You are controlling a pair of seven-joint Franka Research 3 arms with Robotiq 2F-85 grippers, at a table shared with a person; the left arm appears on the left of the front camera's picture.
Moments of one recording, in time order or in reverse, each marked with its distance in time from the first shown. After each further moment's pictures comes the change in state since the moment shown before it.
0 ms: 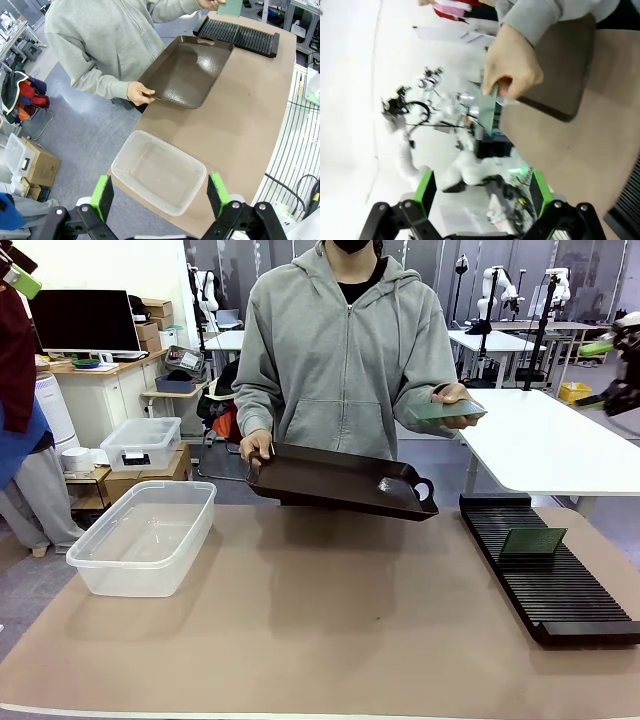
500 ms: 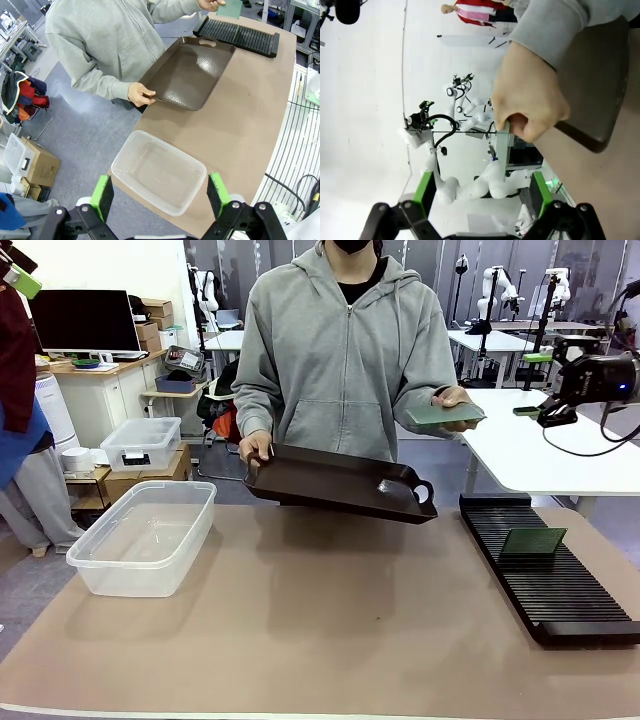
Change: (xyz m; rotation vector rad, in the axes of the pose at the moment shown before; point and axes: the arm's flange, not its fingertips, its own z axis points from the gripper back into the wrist) left arm 0.000 0.000 0.000 0.000 0.000 0.000; right arm 0.029 -0.031 -0.069 0.145 0.013 -0.087
